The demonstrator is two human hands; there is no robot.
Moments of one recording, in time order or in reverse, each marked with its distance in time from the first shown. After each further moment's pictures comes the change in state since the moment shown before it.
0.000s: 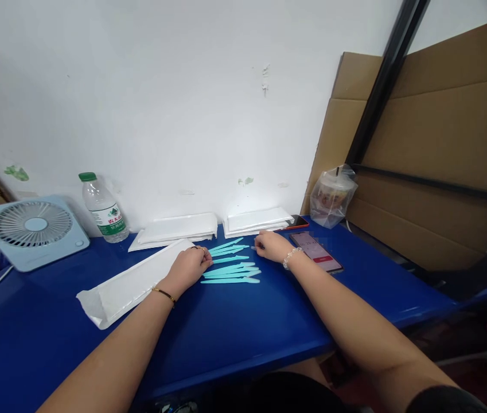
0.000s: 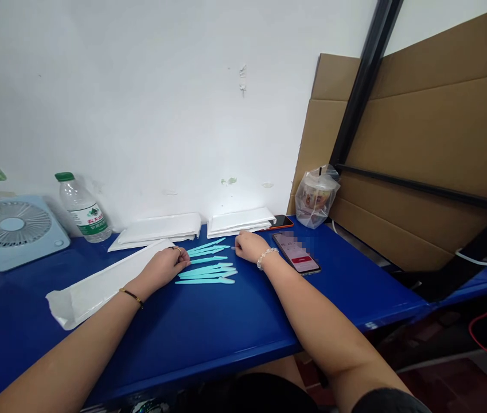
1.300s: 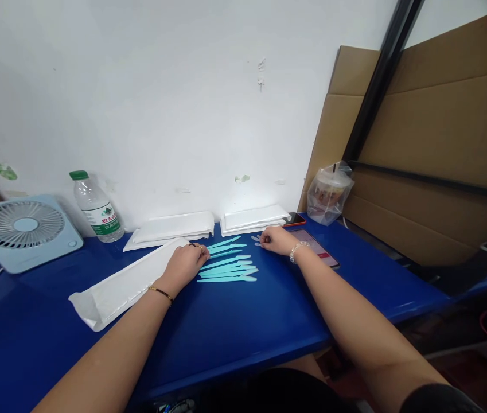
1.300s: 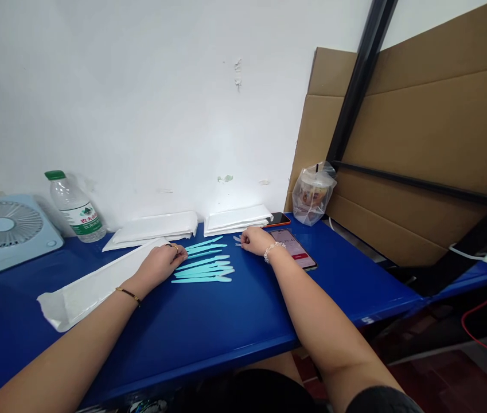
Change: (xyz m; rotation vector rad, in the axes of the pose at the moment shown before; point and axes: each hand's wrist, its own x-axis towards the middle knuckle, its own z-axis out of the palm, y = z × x) left_hand 0.005 -0.005 0.003 0.119 0.059 0.094; right_hand -0.003 0.033 -0.002 0.139 0.008 0.070
